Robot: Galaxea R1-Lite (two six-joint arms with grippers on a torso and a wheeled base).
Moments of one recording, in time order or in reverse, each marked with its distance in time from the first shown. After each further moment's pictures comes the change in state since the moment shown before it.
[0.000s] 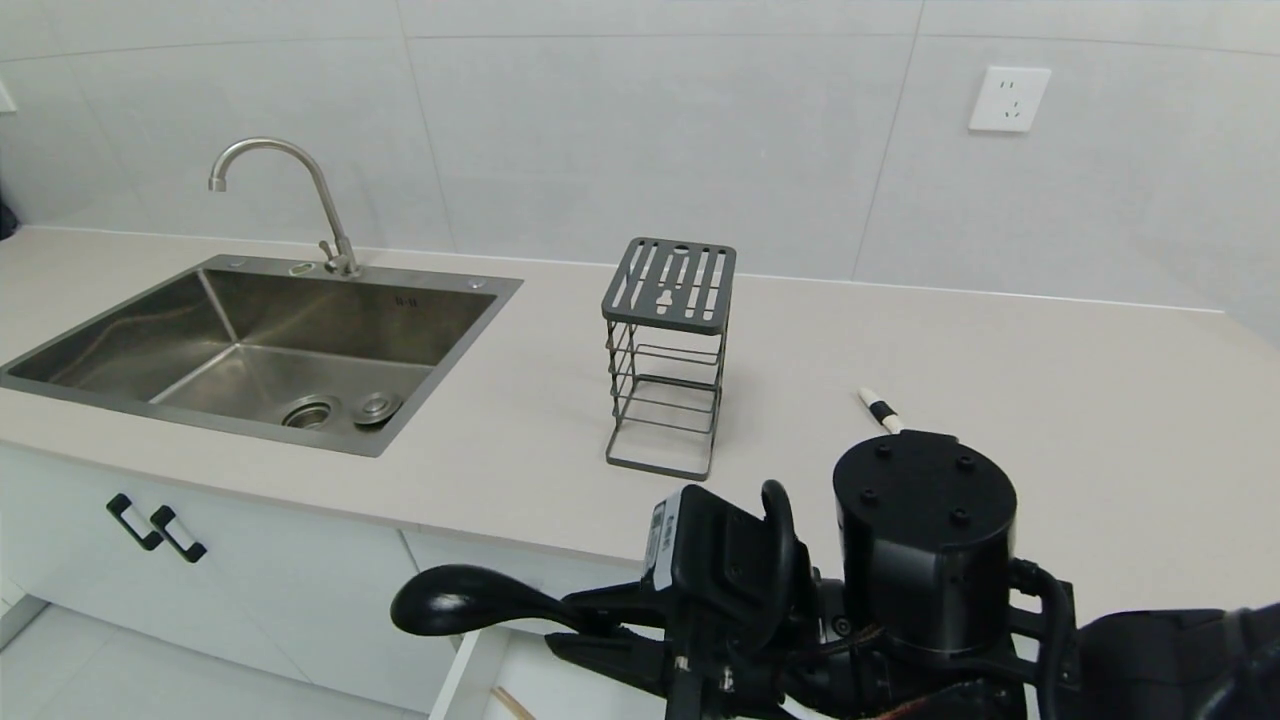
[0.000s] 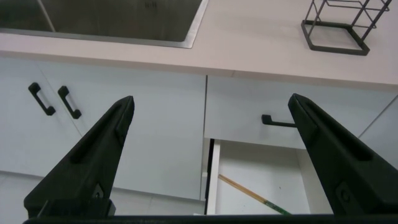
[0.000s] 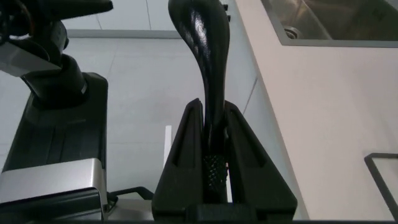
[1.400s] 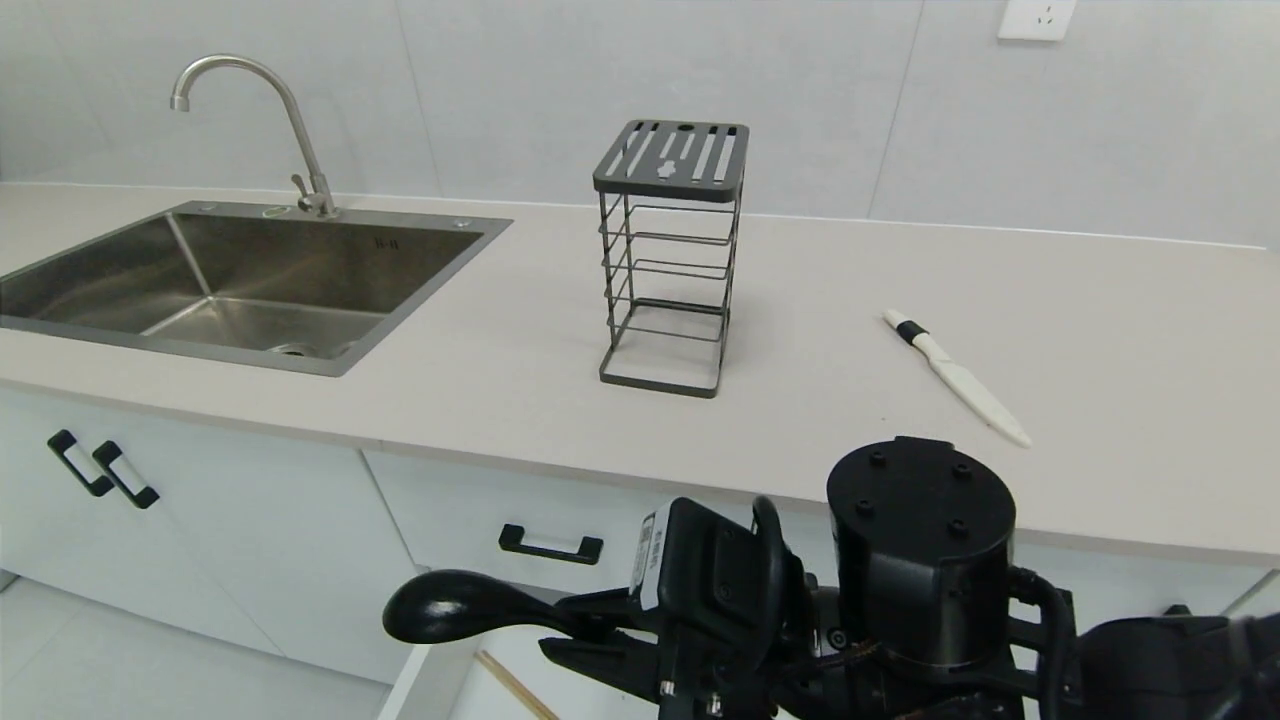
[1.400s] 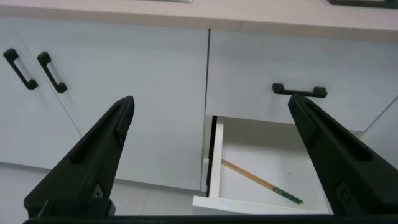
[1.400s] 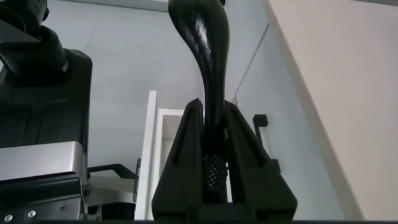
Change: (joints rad) left arm 0.000 0.000 0.000 0.000 0.000 0.000; right arm 0.020 -0.002 -0.007 0.006 -0.030 -0.018
